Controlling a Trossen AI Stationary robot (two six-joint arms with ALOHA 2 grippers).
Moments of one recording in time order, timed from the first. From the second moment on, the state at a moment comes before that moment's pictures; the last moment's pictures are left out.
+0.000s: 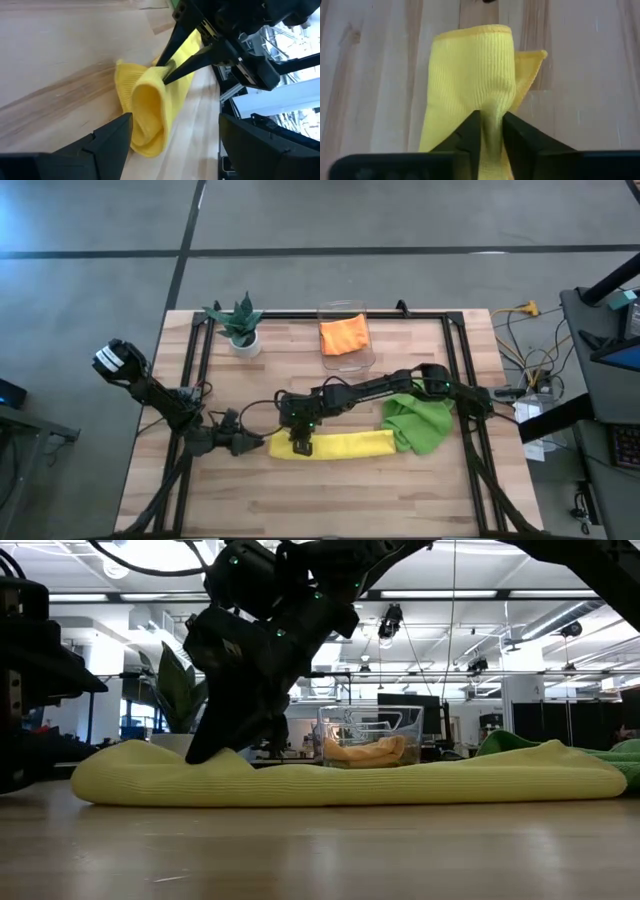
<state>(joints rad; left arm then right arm) -0.81 1.35 0.01 0.92 -0.75 -1.49 0.08 2.34 1.82 -0.43 -0.27 0.20</state>
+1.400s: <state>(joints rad) -0.81 1.35 0.02 0.97 -0.76 -1.51 0.23 2.44 1.79 -0.32 -0.31 0.31</state>
